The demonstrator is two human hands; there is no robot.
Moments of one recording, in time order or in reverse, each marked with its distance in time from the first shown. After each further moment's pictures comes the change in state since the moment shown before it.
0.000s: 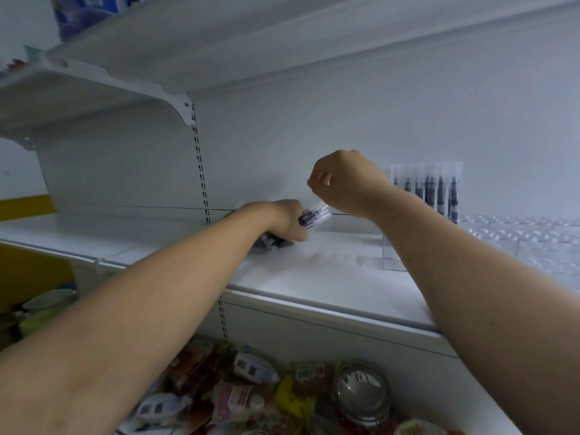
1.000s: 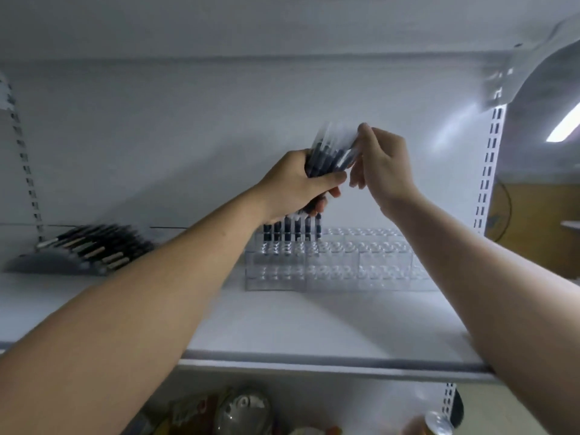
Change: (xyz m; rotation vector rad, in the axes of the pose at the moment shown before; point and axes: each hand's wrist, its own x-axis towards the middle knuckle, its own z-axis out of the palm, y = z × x) left_hand 0.021 0.205 -0.012 -1.038 0.235 0.843; right_hand -0.072 0.141 -0.138 0.492 0.519 0.302
